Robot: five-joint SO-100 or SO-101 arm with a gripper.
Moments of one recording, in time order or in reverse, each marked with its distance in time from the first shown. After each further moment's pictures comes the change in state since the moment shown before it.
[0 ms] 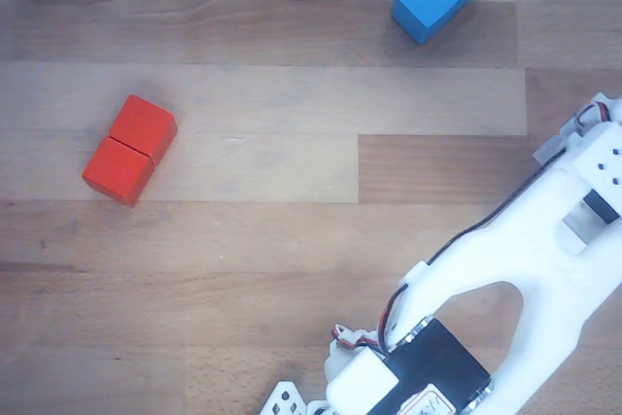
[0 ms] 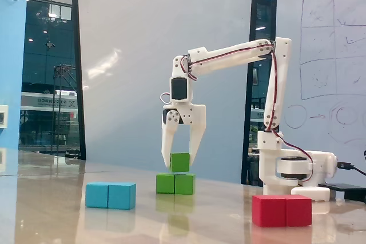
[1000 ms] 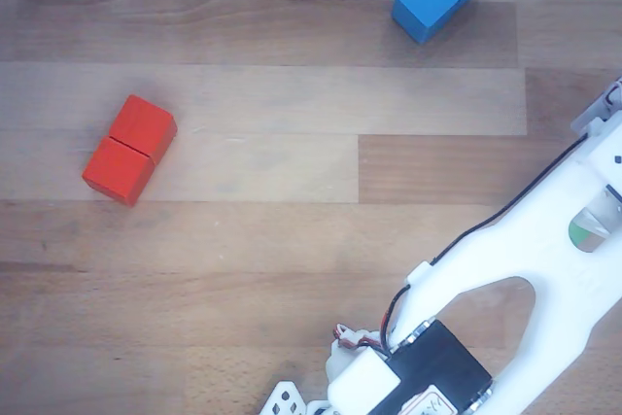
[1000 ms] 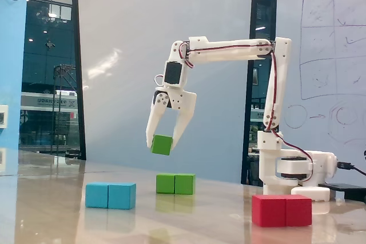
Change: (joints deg) arm 1.8 0.0 -10.5 0.0 0.0
